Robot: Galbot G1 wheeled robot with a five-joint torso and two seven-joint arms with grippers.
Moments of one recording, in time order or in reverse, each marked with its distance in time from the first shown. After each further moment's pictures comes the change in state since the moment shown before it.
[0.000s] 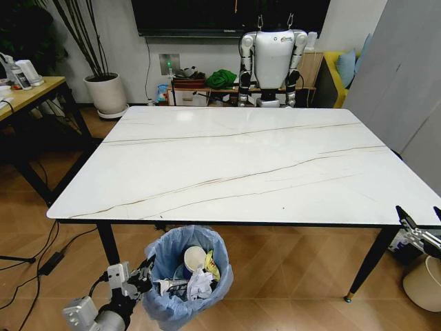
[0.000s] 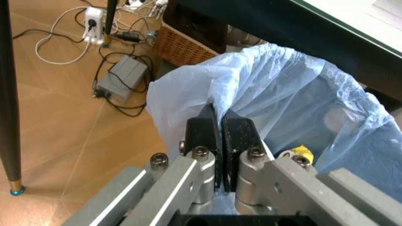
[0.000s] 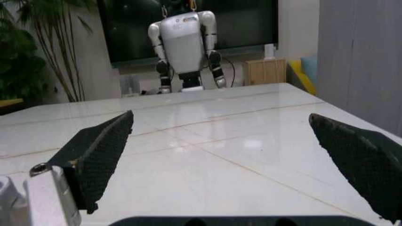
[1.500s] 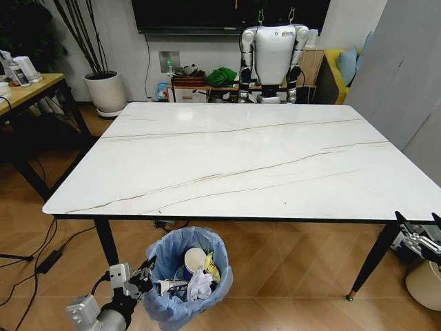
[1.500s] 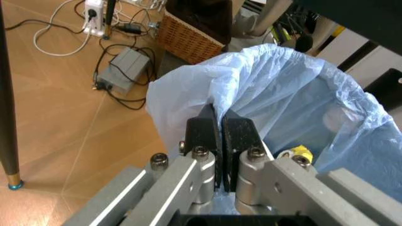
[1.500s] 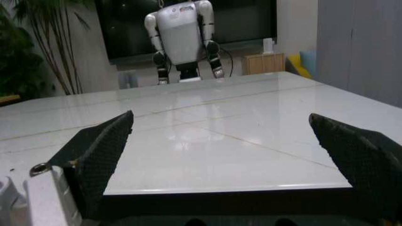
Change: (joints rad) left arm -0.020 0.005 0.006 0.024 -0.005 0.011 -0.001; right arm 0.016 0.006 -0.016 -0.026 -0.013 0.008 -0.009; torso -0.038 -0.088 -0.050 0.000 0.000
